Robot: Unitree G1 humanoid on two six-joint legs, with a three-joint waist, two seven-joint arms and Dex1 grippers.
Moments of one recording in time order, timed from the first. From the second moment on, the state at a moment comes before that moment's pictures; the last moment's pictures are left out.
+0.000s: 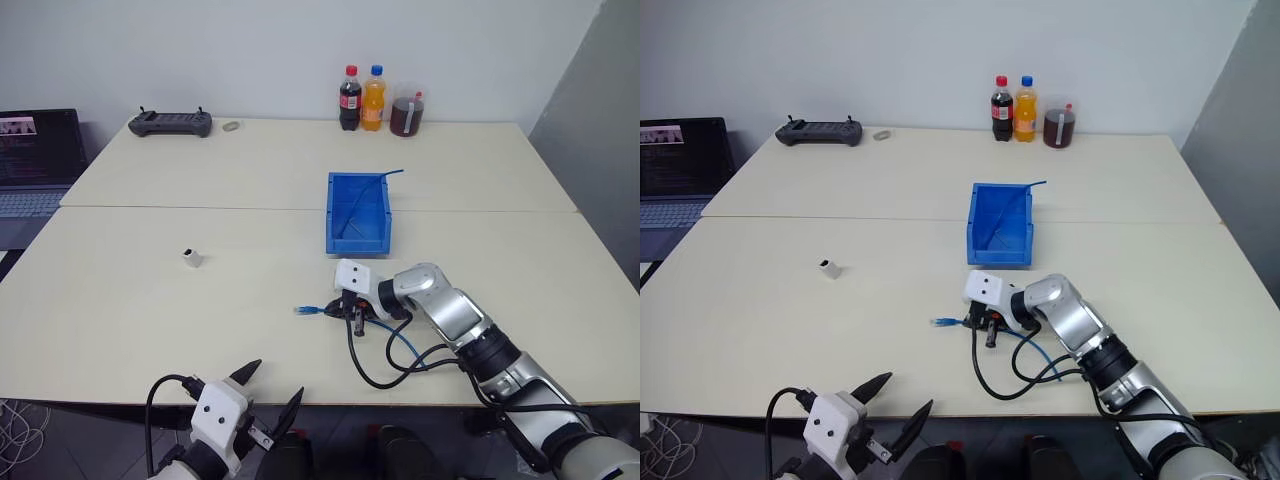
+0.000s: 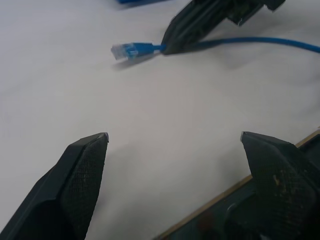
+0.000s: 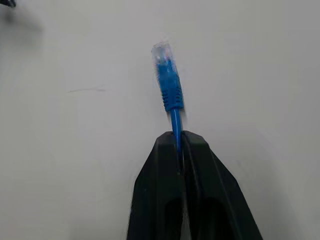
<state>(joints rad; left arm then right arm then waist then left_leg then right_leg) 0.75 0.35 -0.03 -0.63 -0.12 0.04 -0.47 -0.69 -0.27 0.51 0.23 -0.05 0.46 1.02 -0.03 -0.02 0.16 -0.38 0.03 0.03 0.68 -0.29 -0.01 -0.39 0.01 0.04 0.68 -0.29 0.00</state>
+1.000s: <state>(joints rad) -0.40 0.72 -0.16 0.35 -0.17 -0.13 -1.24 -0.47 -0.61 0.09 -0.45 0.54 1.03 1.09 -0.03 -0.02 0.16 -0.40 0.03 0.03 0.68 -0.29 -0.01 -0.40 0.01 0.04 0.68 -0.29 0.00</state>
